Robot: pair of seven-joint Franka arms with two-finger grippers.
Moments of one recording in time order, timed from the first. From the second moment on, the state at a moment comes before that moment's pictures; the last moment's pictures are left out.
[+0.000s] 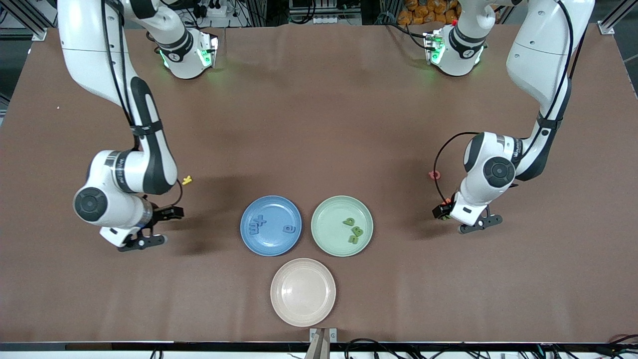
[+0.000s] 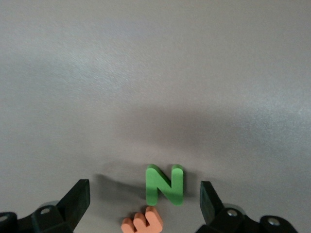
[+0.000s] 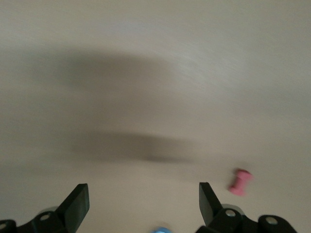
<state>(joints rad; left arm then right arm) -0.12 0.58 -0.07 -1.96 0.16 2.57 -0.57 0.39 0.63 -0.39 -1.69 0.21 2.15 -0.25</state>
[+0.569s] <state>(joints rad) -0.12 0.60 -0.08 -1.96 0.16 2.57 -0.57 0.36 0.50 -0.46 -2.02 0.21 2.42 -0.32</state>
